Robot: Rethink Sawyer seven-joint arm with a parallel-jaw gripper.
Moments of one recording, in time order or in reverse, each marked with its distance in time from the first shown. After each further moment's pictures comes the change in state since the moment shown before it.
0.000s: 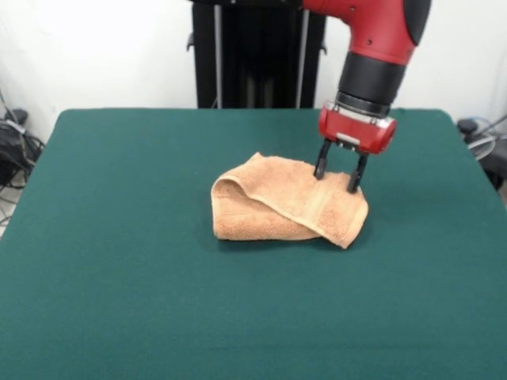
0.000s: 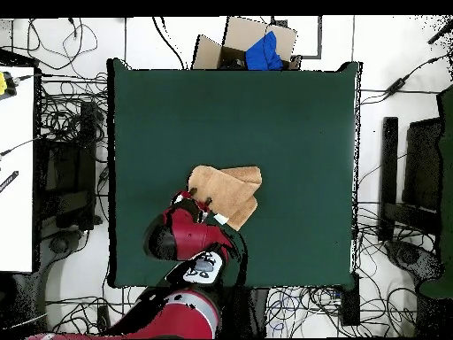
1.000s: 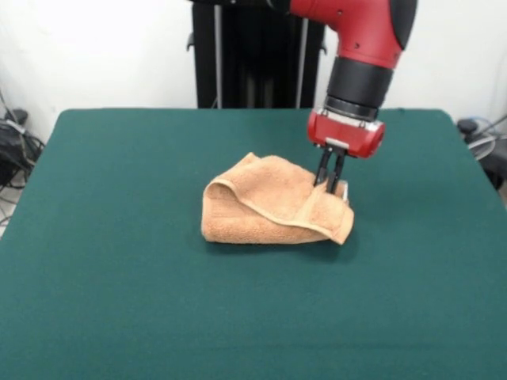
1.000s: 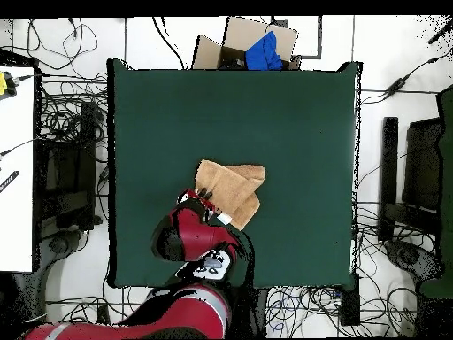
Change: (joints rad) arm -0.039 0.013 0.001 0.000 -0.050 -0.074 0.000
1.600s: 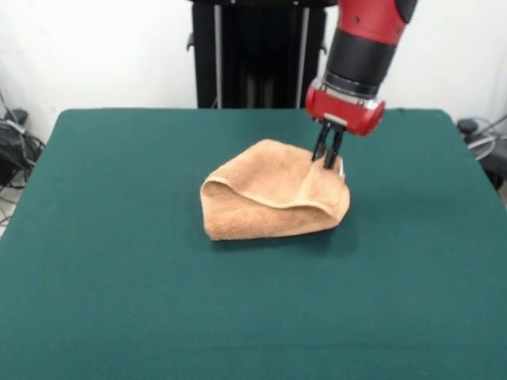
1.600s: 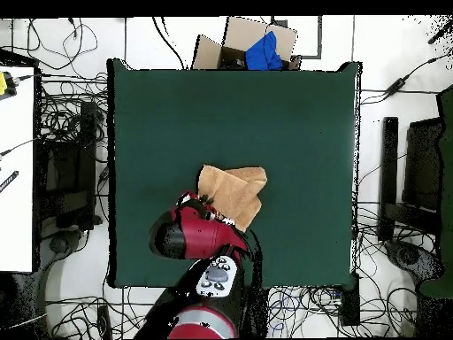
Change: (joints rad) arm -0.013 -0.119 -0.001 0.000 -0.015 0.282 0.000
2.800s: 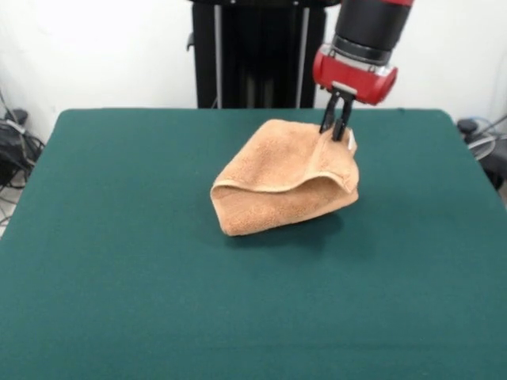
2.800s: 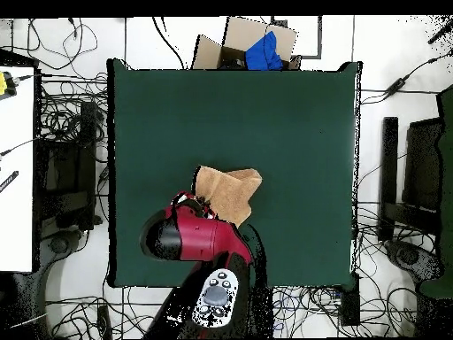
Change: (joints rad) arm 0.000 -0.118 0.000 0.001 -0.029 0.144 0.000
